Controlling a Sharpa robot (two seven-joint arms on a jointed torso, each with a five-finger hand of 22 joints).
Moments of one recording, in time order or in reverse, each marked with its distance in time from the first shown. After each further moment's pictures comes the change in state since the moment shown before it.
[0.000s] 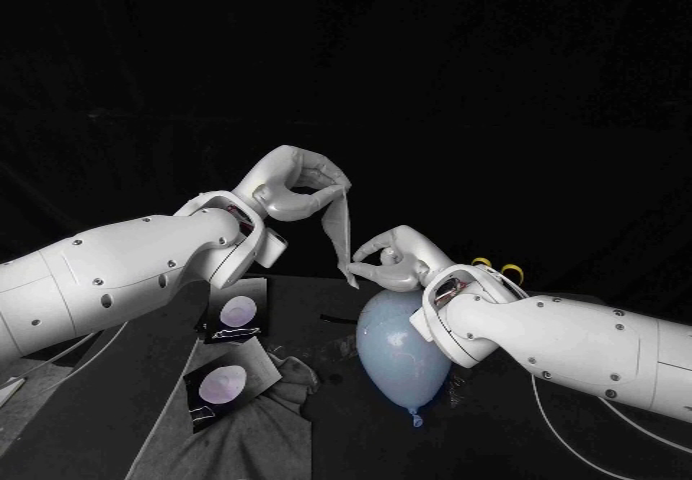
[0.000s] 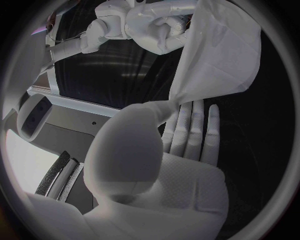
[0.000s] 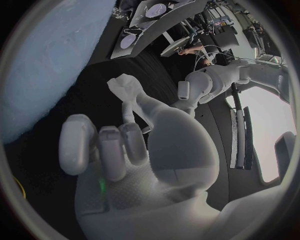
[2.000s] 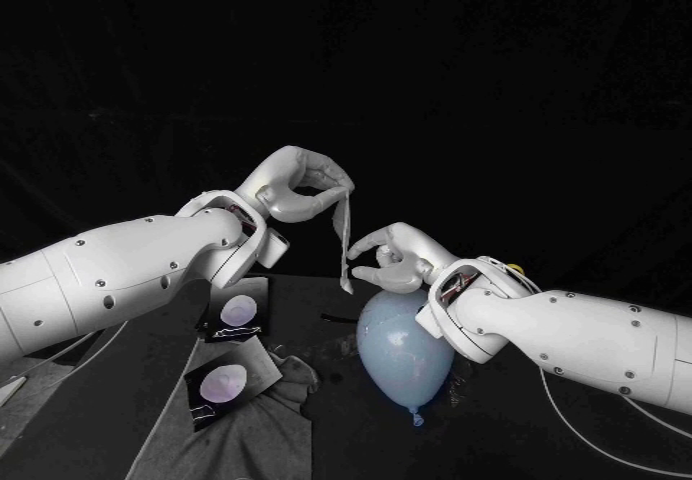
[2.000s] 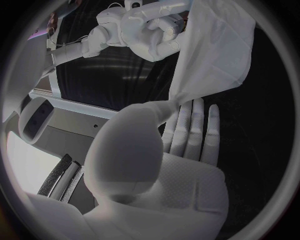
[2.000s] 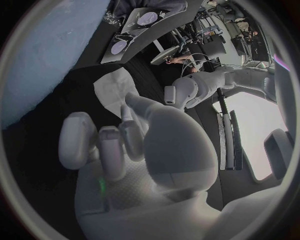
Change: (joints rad) left arm 0.000 0.000 0.000 0.005 -0.034 0.001 0.000; left_hand 0.002 0.003 -0.003 0.003 0.002 0.002 -0.002 0.000 0.000 0.000 0.000 0.000 0.000 0.000 0.000 0.000 0.000 0.000 0.000 0.000 0.000 -0.001; right arm 0.018 -0.029 0.001 0.015 -0.031 0.099 0.121; right_hand 0.098 -0.005 0.124 -0.124 0.000 -0.060 0.021 -0.021 0.012 -0.030 0.013 -0.052 0.000 0.000 0.000 -0.012 0.001 0.007 -0.021 0.004 -0.046 0.001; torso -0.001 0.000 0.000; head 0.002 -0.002
